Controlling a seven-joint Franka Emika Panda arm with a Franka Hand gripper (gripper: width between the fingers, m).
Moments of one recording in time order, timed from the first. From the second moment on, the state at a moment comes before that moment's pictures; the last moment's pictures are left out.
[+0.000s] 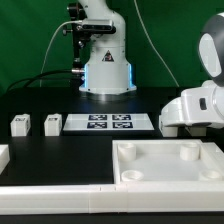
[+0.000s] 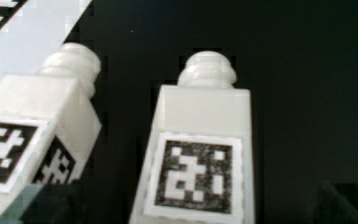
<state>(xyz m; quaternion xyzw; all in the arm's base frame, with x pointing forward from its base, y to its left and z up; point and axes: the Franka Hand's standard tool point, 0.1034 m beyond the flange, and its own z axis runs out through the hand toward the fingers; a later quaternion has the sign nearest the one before) 0.381 0.181 0.007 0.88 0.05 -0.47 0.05</state>
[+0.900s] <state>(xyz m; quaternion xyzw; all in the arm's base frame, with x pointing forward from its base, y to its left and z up) 0.382 0.182 0.009 0.88 0.05 -0.47 0.05</state>
